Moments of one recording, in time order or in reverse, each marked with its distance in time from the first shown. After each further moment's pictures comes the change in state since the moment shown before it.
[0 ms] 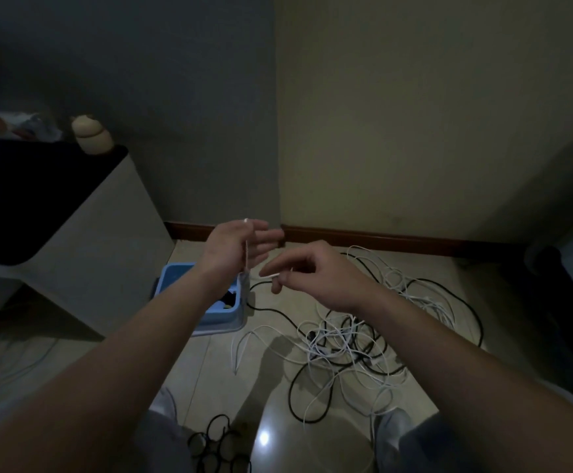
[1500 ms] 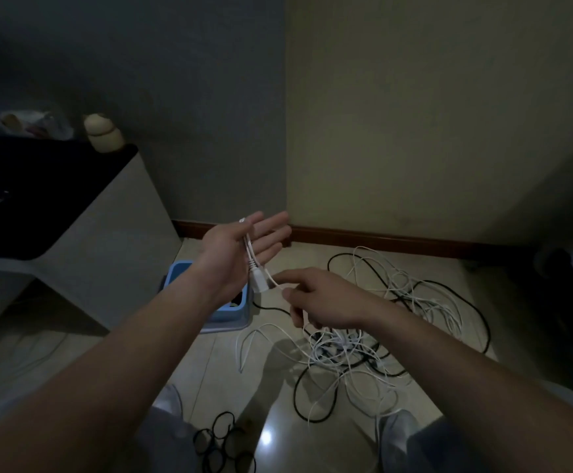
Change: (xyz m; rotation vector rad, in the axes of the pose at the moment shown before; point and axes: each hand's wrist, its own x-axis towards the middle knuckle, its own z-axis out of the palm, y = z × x) left_hand -0.019 0.011 -0.003 -0.441 -0.101 -0.059; right_hand -0.002 0.021 0.015 -0.200 -0.222 0.262
